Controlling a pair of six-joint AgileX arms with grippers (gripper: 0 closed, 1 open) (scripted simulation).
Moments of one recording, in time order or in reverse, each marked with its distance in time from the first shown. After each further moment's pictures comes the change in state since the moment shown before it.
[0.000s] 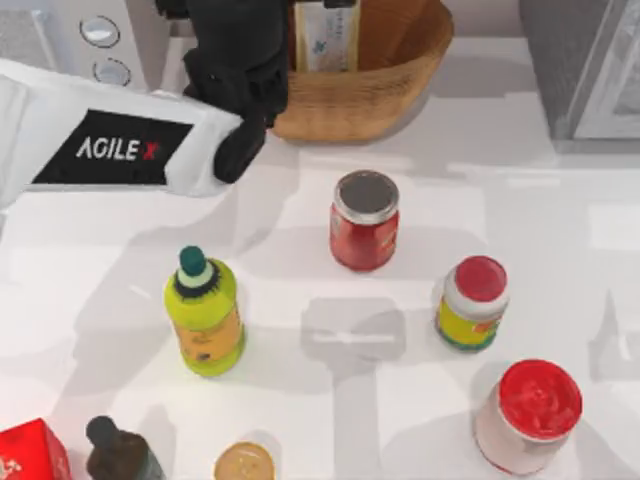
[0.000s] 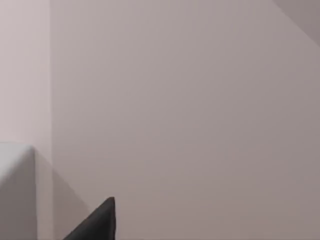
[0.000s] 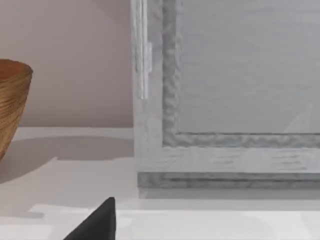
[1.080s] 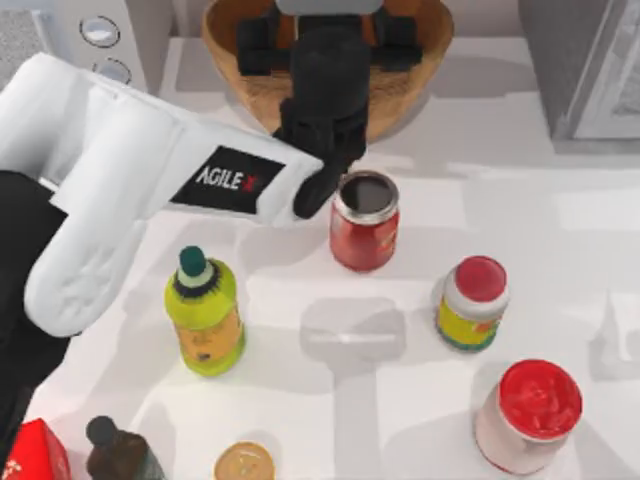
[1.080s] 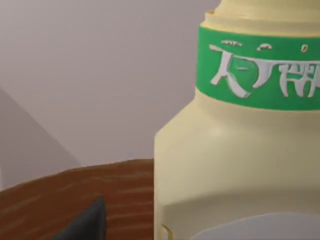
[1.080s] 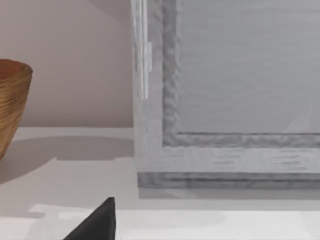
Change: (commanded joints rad) left arm -0.086 0.285 0.186 -0.036 -0.096 0.001; right arm 0.000 0.000 0.000 0.000 0.000 0.000
